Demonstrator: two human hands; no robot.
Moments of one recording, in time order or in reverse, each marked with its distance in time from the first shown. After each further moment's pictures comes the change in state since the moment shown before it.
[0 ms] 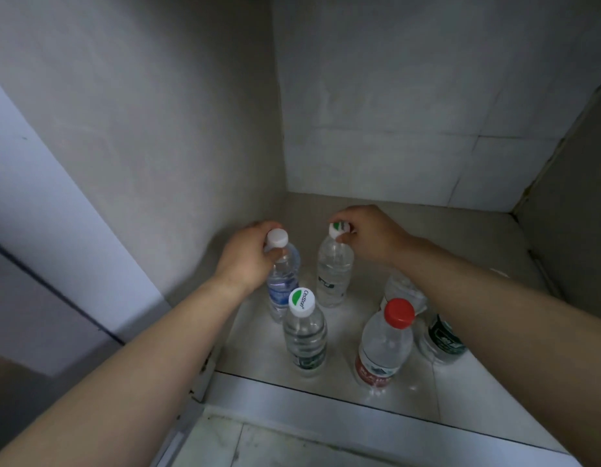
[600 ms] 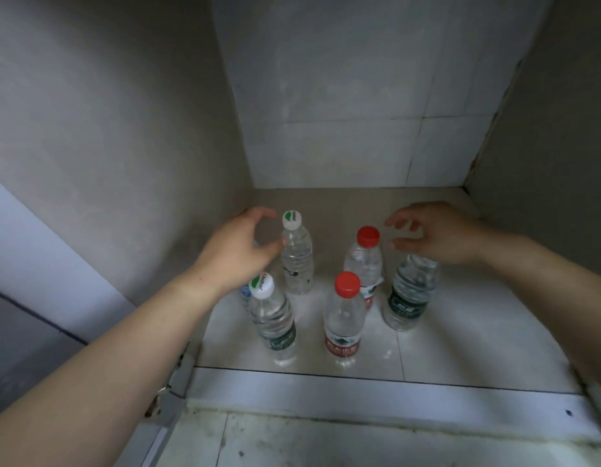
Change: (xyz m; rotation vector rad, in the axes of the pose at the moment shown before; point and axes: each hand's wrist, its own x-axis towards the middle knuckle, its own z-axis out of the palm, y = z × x) left_hand -0.033 0.076 -0.012 0.093 -0.084 0.133; right_hand -0.122 0.061 -0.087 -0.189 -0.060 0.182
